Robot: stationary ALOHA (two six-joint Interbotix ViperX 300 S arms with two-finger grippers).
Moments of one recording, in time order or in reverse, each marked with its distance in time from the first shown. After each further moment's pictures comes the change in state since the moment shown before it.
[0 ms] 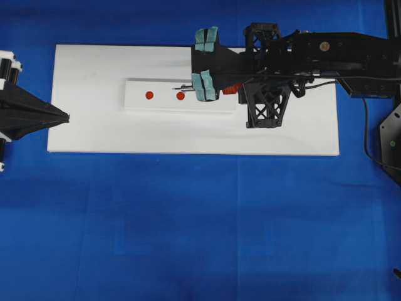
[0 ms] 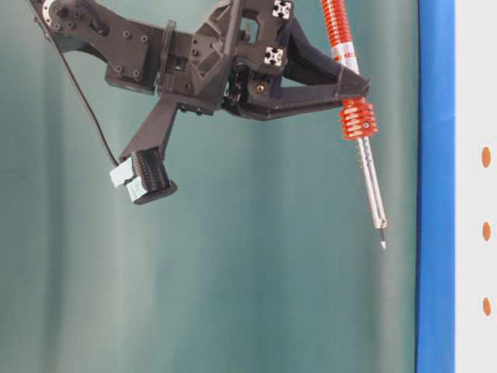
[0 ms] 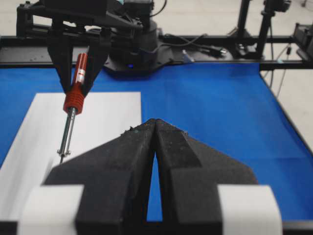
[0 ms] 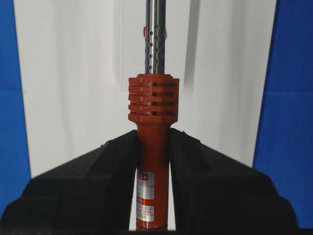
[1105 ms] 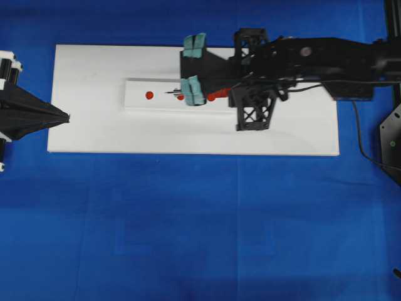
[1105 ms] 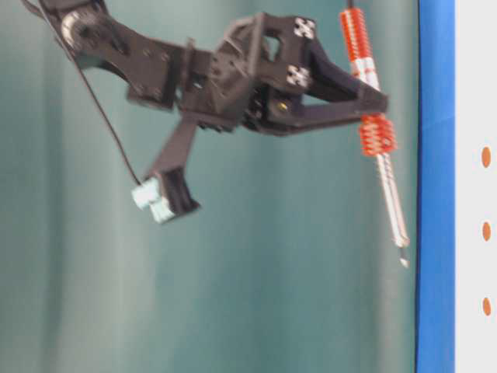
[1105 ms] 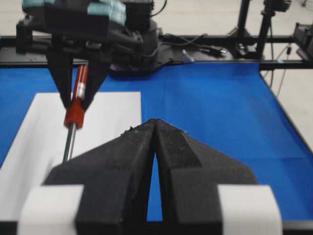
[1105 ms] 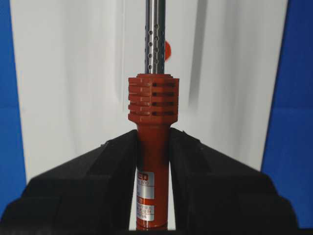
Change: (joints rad) left arm 0.002 0.000 0.000 0.000 0.000 0.002; right arm 0.002 0.086 -0.026 0.000 -0.051 0.000
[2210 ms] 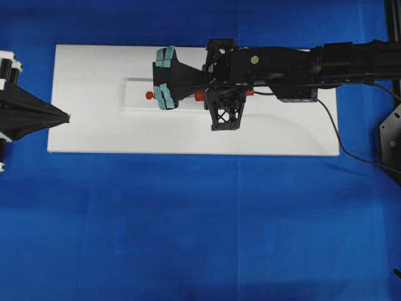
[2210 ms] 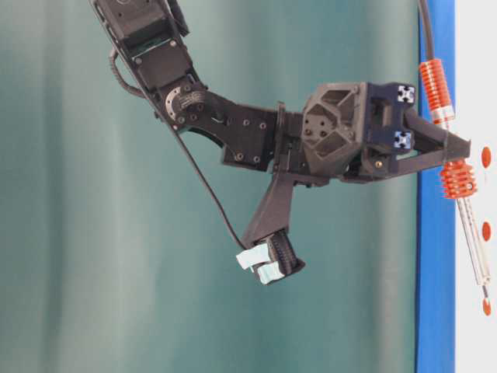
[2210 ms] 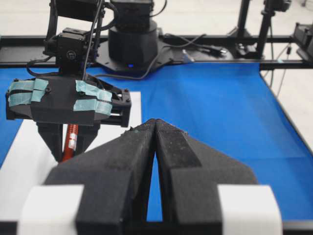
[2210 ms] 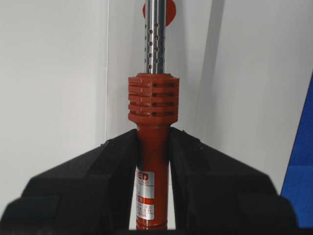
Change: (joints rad) left arm -0.002 0.000 0.000 0.000 0.000 0.000; right arm -0.031 0.202 -0.074 0.000 -0.097 -0.023
